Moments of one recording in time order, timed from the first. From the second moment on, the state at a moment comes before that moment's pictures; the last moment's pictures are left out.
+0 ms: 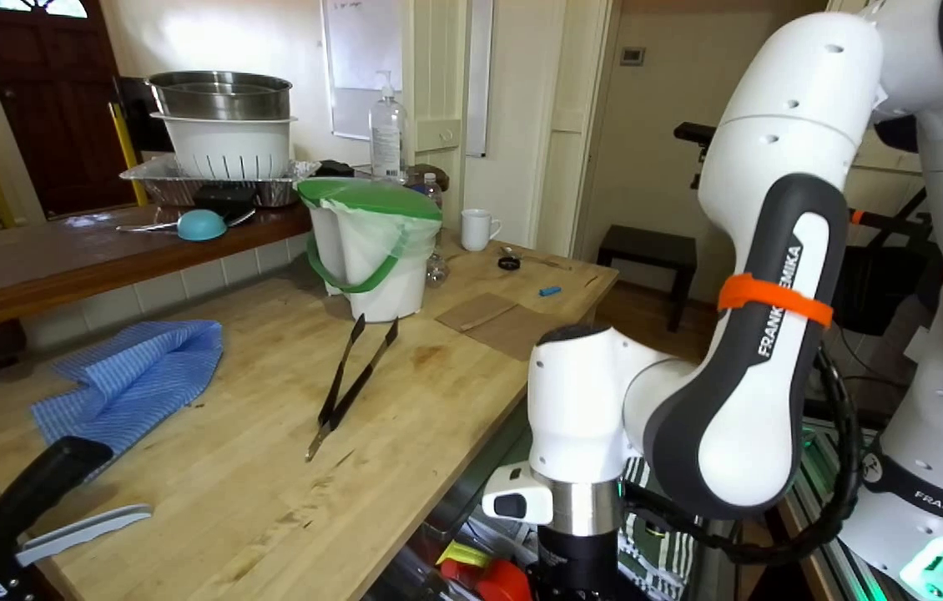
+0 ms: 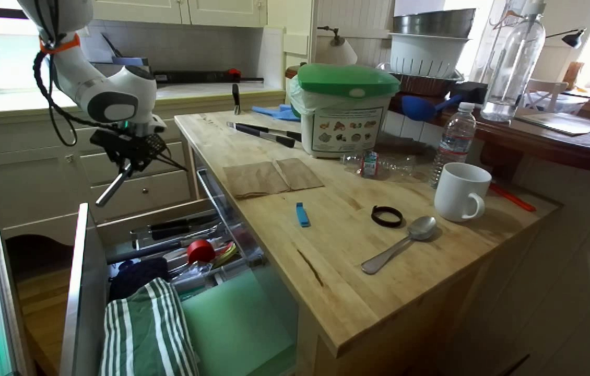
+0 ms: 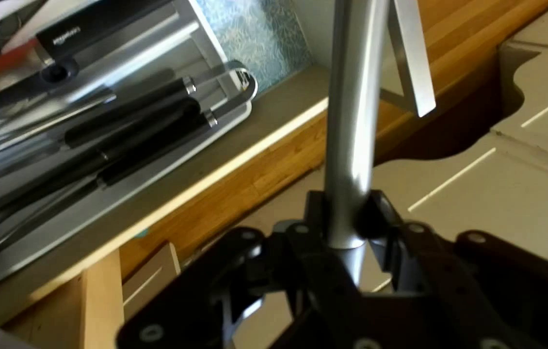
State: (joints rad) arm -0.30 0.49 0.77 -2.39 0.19 2.74 -0.59
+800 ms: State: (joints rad) arm -0.66 0.24 1.14 -2.28 0.83 2.71 -0.72
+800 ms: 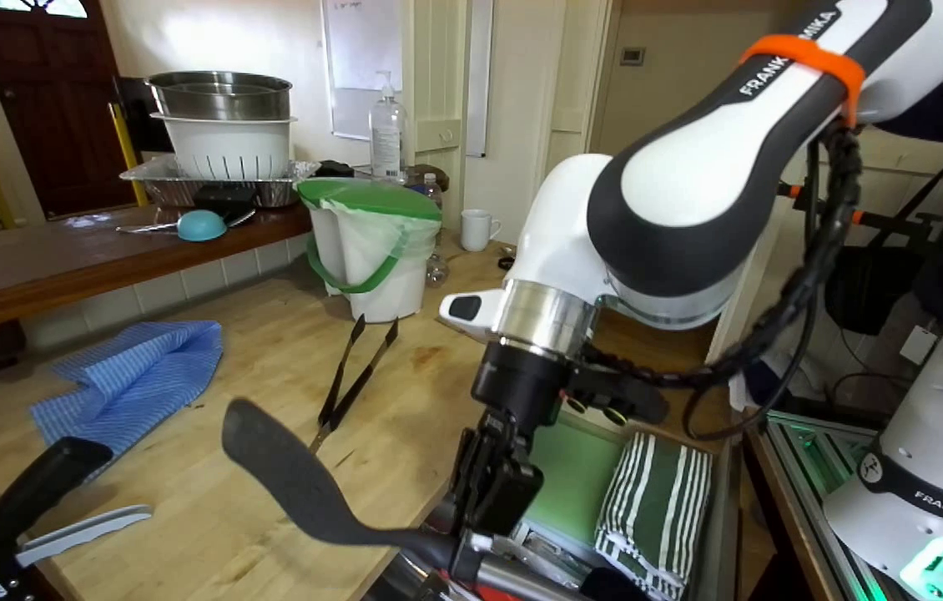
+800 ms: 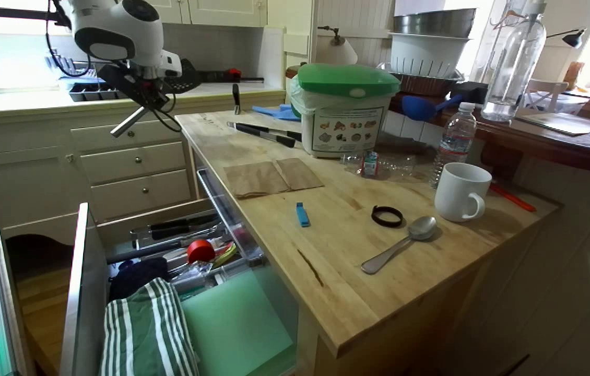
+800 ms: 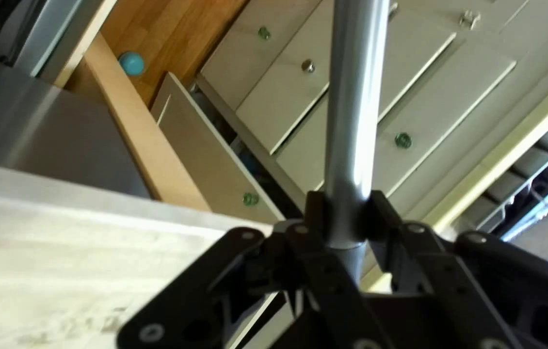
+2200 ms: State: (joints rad) arm -0.79 0.26 1.06 -2.22 1.27 3.27 -0.64
